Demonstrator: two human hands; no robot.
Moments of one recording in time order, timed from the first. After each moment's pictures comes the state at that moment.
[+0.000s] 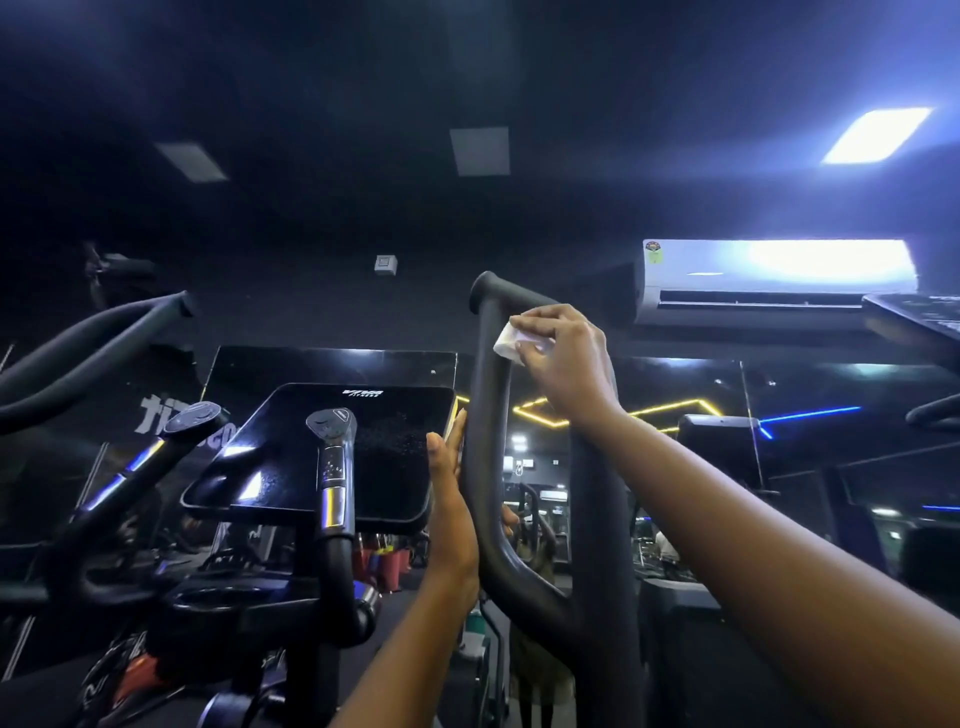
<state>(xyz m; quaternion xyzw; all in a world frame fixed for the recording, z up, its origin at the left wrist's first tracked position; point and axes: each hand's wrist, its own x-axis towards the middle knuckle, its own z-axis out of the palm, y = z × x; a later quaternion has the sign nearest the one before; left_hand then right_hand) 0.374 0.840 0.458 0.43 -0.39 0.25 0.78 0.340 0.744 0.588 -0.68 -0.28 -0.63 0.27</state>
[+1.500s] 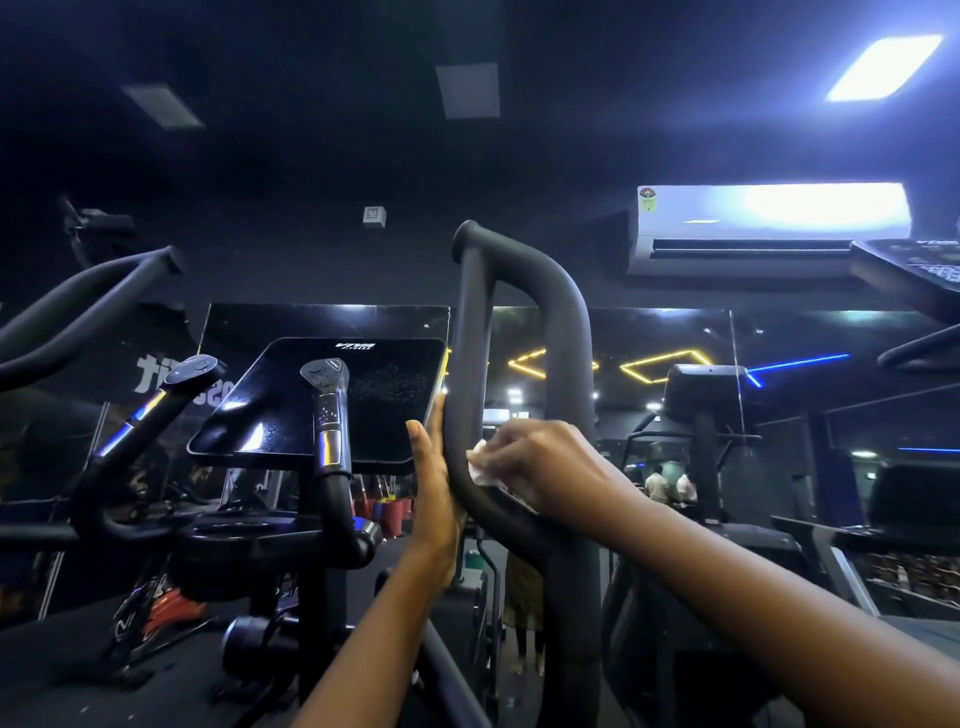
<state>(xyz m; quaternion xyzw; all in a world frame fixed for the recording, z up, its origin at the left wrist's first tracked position) 0.364 0.840 0.423 0.45 -0.39 0.22 0.78 0.319 0.717 0.466 -0.78 -0.41 -0.48 0.04</state>
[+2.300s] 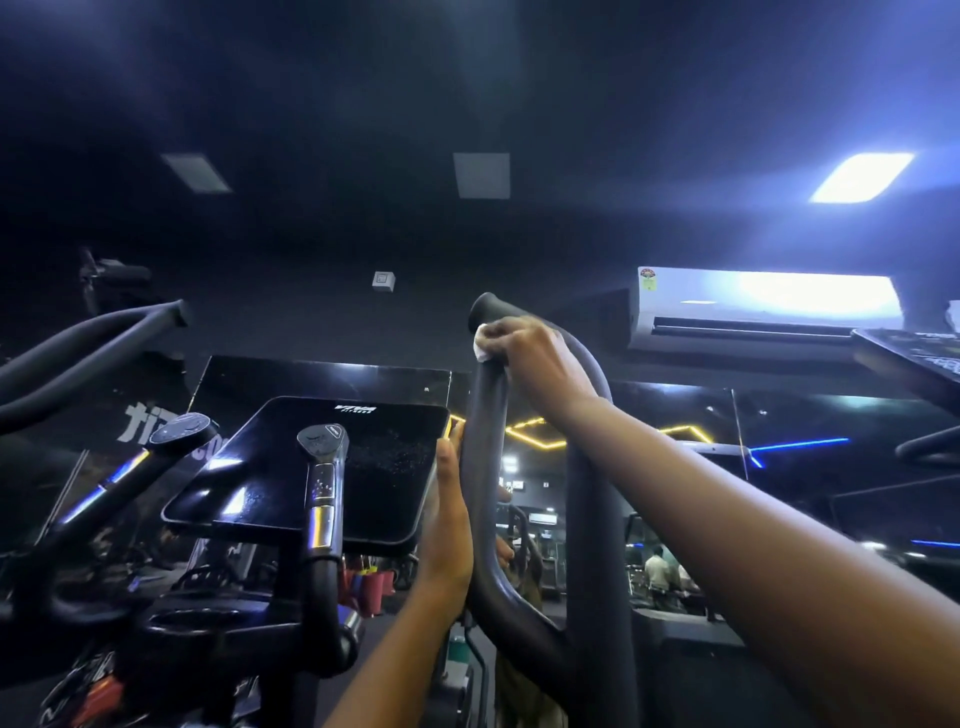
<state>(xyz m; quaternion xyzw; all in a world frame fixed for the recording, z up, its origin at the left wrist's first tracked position) 0.394 0.844 0.470 0.49 -0.38 0.30 0.72 0.361 0.752 0.624 -0.73 -0.30 -0.61 -0.04</state>
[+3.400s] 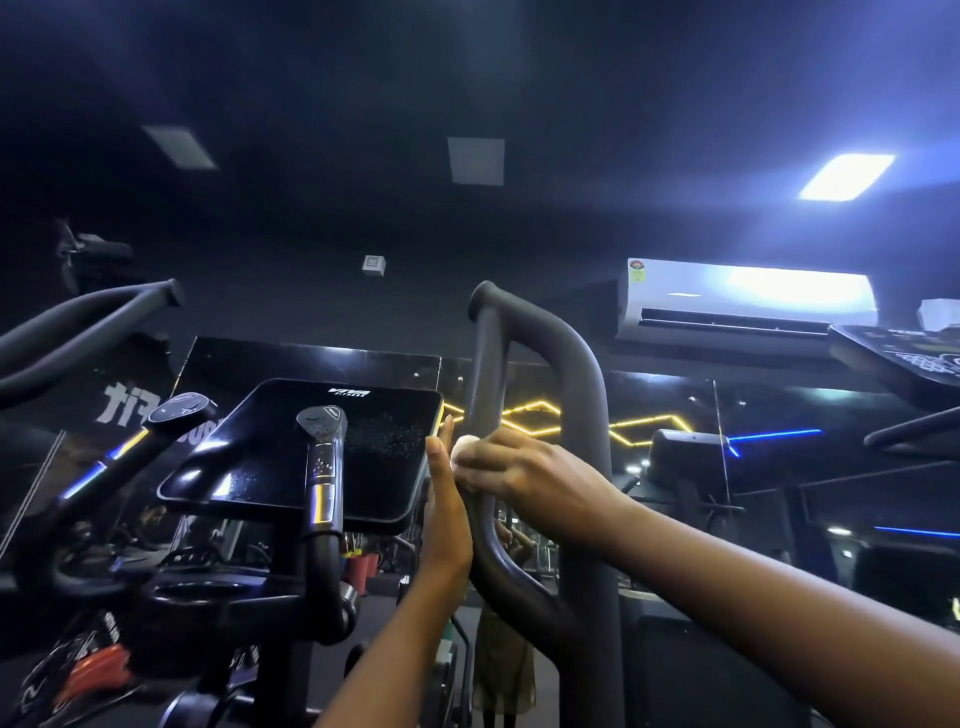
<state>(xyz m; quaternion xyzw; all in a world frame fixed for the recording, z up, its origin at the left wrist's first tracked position) 0.376 0.841 0.458 0.43 -0.37 0.27 0.78 0.333 0.732 0.518 -0.67 -0.47 -0.51 -0.27</state>
